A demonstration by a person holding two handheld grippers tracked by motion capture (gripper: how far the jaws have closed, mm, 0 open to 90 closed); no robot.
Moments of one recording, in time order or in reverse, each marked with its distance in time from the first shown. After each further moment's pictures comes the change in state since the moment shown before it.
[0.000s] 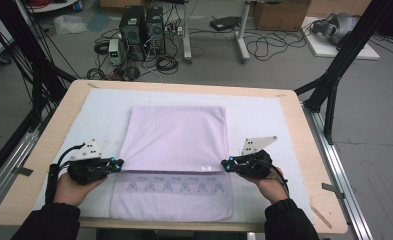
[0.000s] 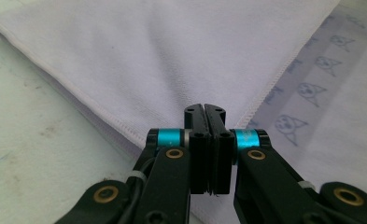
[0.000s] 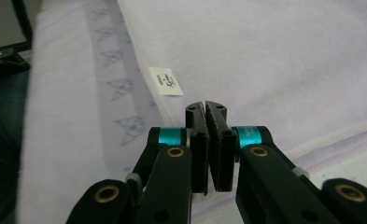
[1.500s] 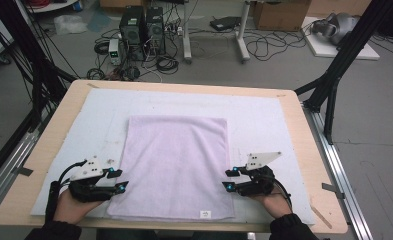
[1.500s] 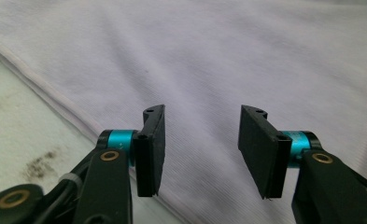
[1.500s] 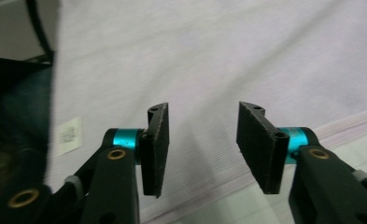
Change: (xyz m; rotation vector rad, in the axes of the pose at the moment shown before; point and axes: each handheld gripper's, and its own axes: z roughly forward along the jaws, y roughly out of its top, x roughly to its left) left arm -0.022 -0.024 0.016 -0.011 -0.019 -0.011; right arm 0.014 -0.039 0.007 -0.027 0.032 0.066
